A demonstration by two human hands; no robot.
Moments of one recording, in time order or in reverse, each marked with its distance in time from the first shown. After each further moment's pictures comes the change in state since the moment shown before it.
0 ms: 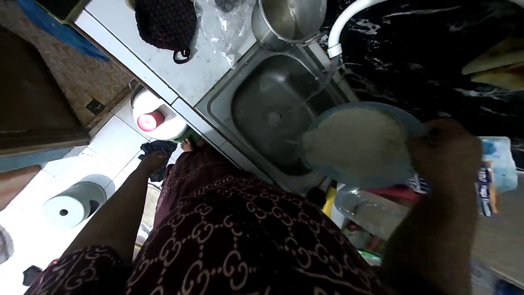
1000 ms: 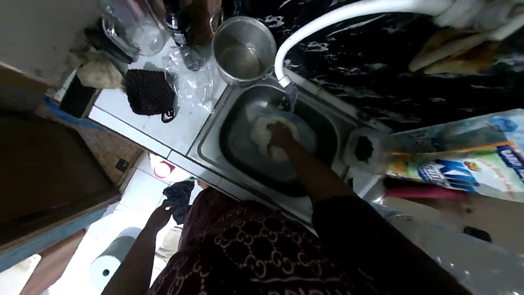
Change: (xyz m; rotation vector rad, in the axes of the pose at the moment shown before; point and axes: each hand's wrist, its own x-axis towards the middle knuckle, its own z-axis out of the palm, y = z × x) left_hand -0.025 0.007 -0.008 0.006 0.019 -0.135; right_hand 0.131 -0.109 0.286 0.168 -0.487 -0.313
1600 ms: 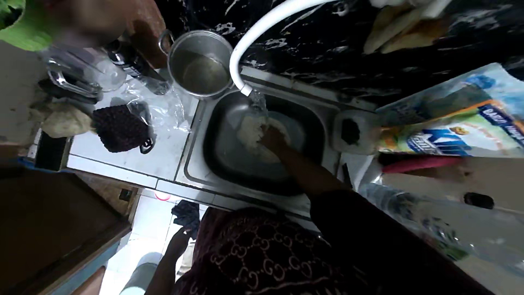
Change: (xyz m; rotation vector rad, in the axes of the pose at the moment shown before) left_hand 0.008 0.018 0.037 0.067 -0.082 0.034; right_hand -0.020 0.006 0.000 0.160 0.005 0.159
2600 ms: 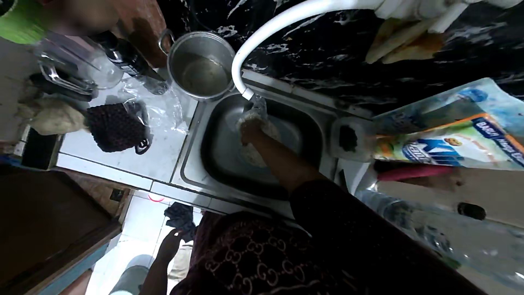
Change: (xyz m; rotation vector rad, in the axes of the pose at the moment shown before) left_hand 0.009 -0.009 0.001 -0.136 0.051 -0.051; right_hand 0.018 -0.085 -0.030 -0.210 -0.127 -0.130
